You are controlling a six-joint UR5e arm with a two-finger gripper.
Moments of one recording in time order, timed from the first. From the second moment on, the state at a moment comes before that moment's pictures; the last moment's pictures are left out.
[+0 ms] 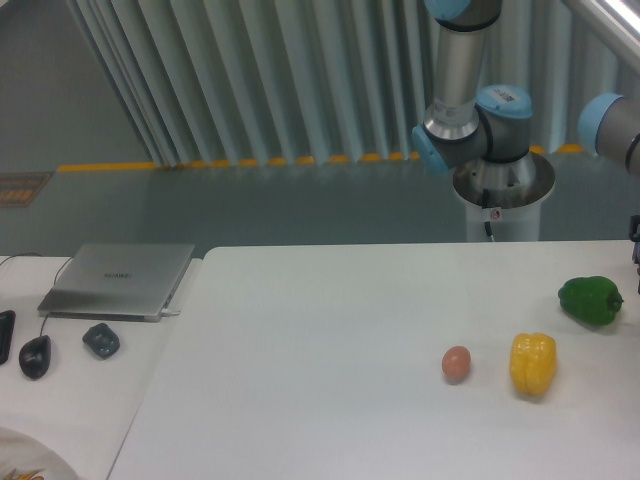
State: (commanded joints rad) arm 2.65 -1.86 -1.56 -1.23 1.58 1.92
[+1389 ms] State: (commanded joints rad) arm 2.37 -1.79 -1.65 -1.19 1.58 0.94
